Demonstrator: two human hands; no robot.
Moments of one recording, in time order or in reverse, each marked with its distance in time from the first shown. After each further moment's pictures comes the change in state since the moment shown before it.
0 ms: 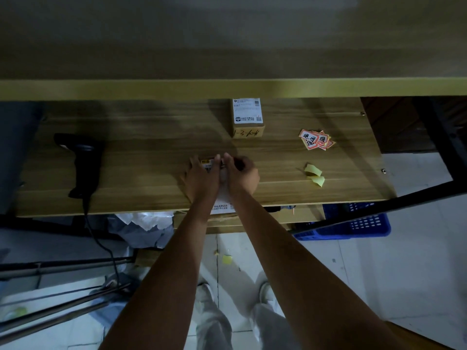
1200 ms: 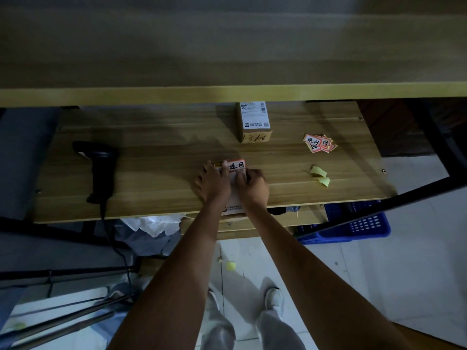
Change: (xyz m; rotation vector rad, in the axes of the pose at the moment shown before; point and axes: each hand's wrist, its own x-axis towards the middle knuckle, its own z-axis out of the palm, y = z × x) left_hand 0.001 0.000 -0.008 -0.032 -0.142 0.003; right_hand -0.024 0.008 -0.013 -0.379 -0.088 -0.197
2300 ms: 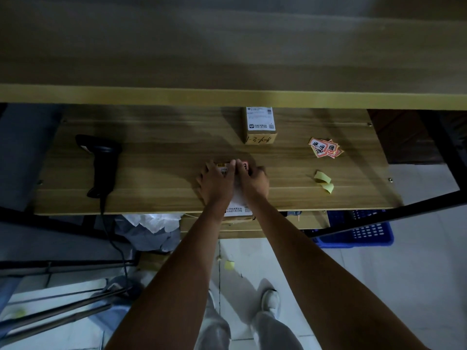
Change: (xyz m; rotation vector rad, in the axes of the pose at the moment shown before) left_hand -0.002 -0.001 0.005 0.005 0.085 0.064; right_hand 0.025 -0.004 0.004 0.157 -0.077 0.126
